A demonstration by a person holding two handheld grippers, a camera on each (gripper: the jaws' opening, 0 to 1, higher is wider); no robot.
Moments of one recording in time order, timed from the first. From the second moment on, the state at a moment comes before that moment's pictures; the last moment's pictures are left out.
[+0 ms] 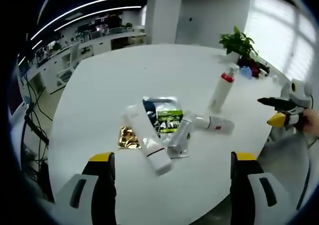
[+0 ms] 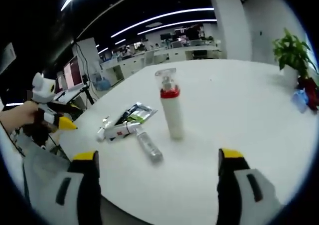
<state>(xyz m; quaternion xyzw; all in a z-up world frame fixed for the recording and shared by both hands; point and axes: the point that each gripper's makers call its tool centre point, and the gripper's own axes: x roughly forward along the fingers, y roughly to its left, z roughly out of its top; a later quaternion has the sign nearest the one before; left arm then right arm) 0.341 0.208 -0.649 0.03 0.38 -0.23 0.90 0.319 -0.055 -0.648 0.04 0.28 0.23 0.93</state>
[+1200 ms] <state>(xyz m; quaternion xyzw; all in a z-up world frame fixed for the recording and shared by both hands) 0.411 0.210 -0.697 0.02 0.43 -0.21 0.87 0.322 -0.061 -0.660 0.05 0.29 0.22 0.93</state>
